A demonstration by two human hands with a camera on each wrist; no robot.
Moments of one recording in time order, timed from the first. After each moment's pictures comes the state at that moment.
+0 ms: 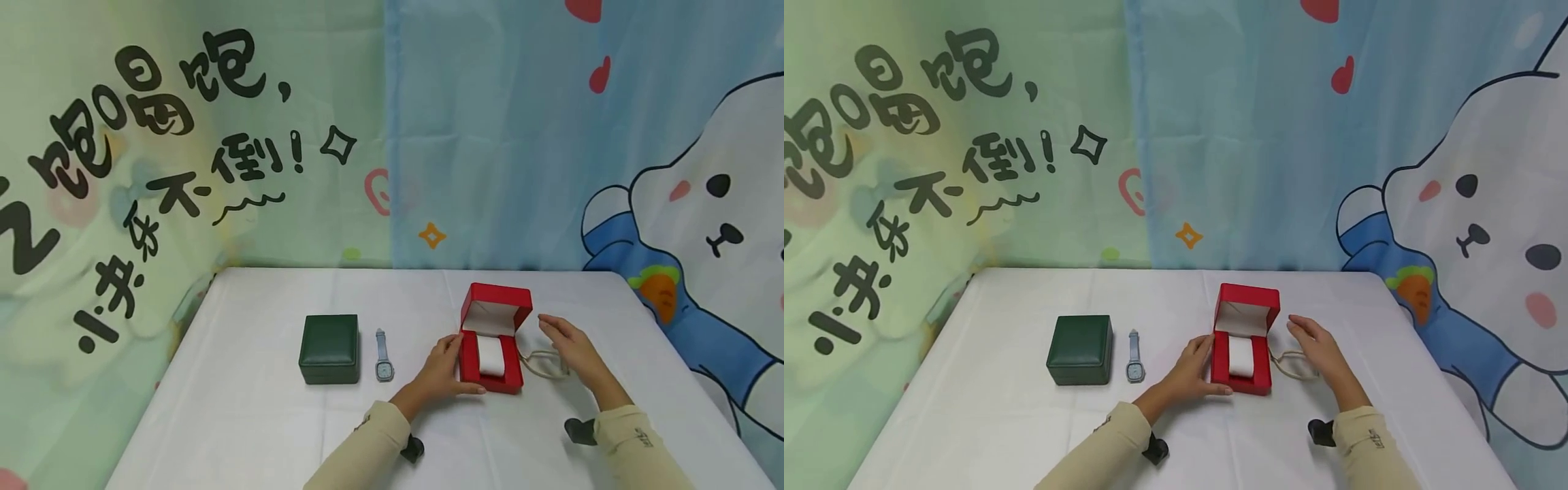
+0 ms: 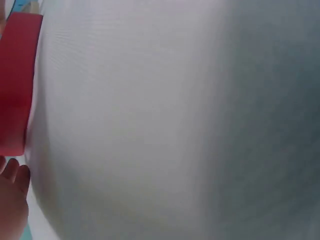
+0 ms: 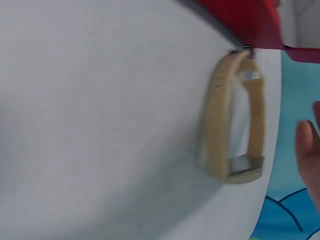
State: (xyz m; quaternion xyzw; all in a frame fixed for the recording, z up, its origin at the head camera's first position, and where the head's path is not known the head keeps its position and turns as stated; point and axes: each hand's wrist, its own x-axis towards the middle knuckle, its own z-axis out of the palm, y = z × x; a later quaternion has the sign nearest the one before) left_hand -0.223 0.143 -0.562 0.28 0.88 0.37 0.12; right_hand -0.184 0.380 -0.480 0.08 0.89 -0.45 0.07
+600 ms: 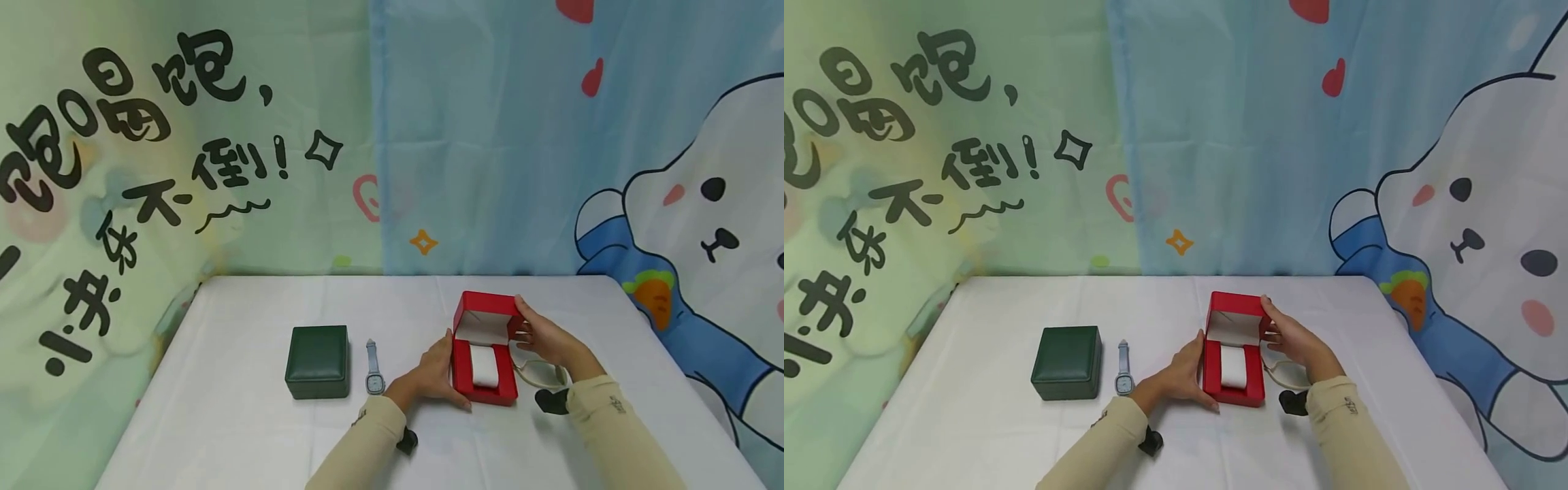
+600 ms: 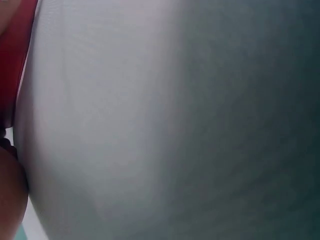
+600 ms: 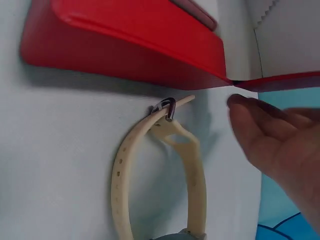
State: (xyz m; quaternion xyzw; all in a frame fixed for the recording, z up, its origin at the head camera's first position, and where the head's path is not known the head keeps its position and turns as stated) left_hand -0.247 0.146 -0.553 0.33 0.87 0.32 0.19; right_hand -0.233 0.374 -0.464 0.09 0.75 -0.61 0.24
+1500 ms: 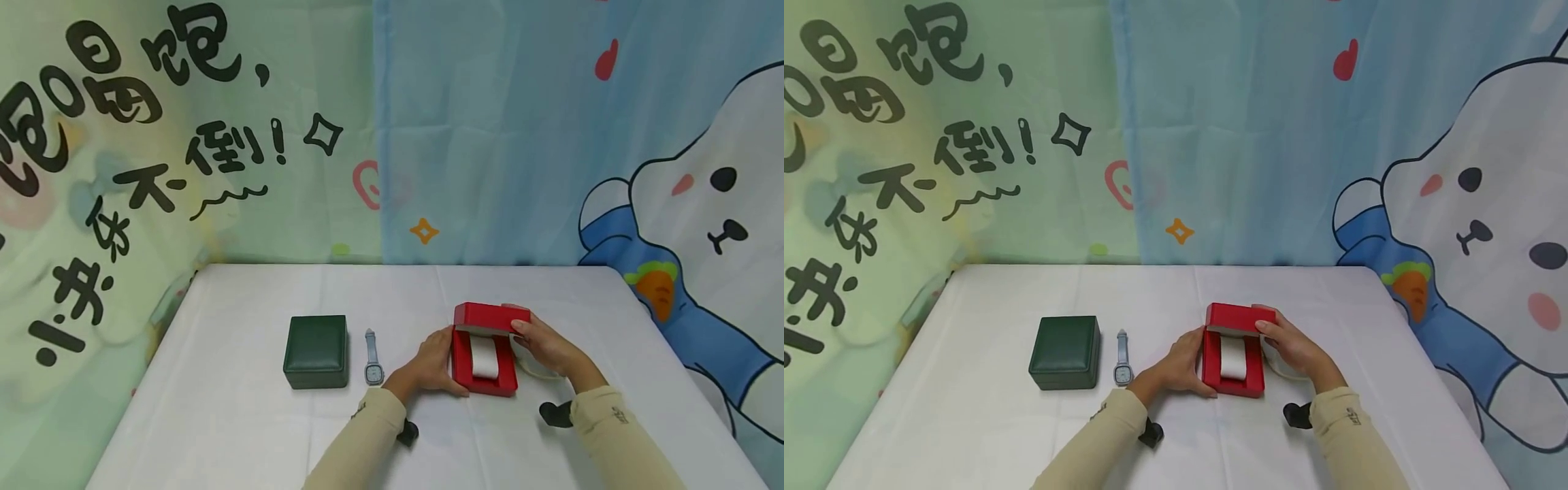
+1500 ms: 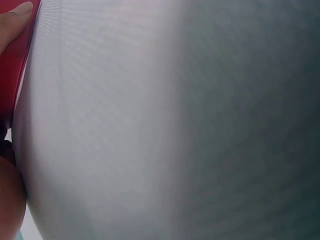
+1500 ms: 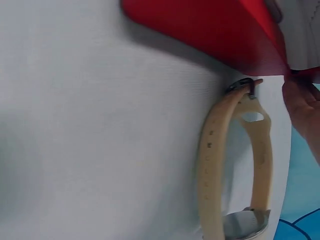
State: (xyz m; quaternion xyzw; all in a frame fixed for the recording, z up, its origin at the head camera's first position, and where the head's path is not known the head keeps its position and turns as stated) left_hand -0.249 0.143 -0.556 0.37 0.87 0.28 0.14; right_hand -0.209 0.371 -0.488 0.01 0.74 -0.65 0.18
